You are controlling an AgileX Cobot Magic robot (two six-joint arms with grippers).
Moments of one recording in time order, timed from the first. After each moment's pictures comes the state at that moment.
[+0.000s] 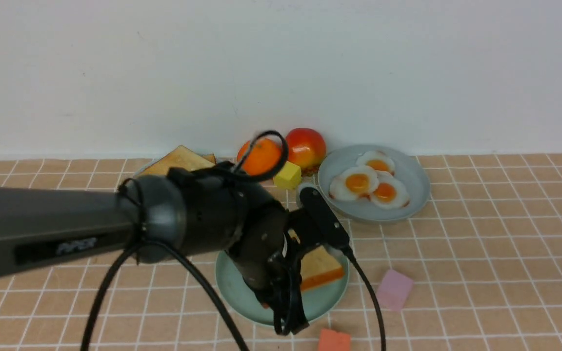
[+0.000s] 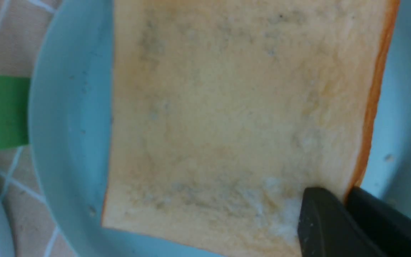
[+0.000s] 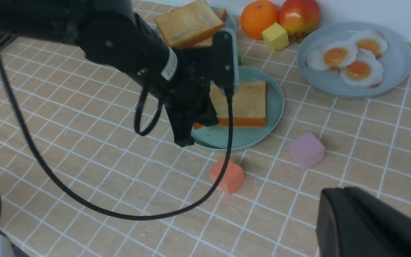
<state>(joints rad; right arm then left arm) 0.19 0.44 -0.86 0.46 1.05 -0.23 -0.73 1.90 -1.23 0.18 0.54 0.26</state>
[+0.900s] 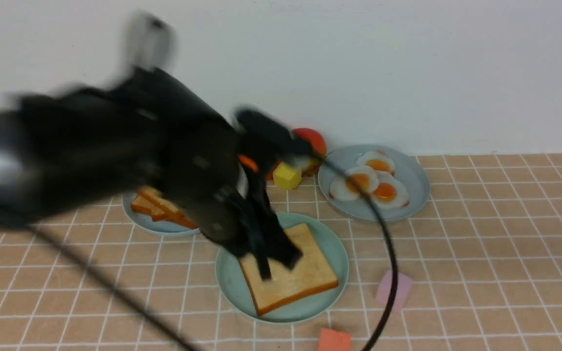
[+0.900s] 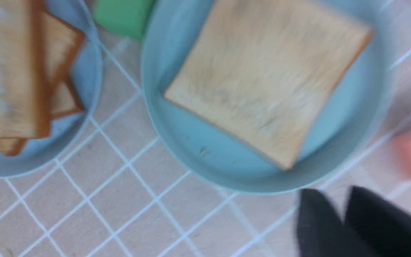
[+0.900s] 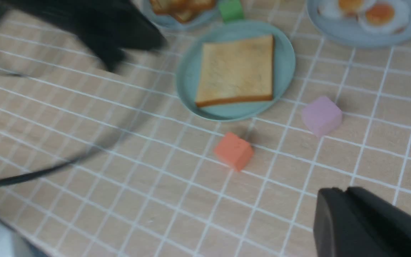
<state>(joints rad) 0.19 0.71 -0.86 0.48 0.99 -0.21 -0.73 1.52 -1.26 0.15 0.80 -0.12</state>
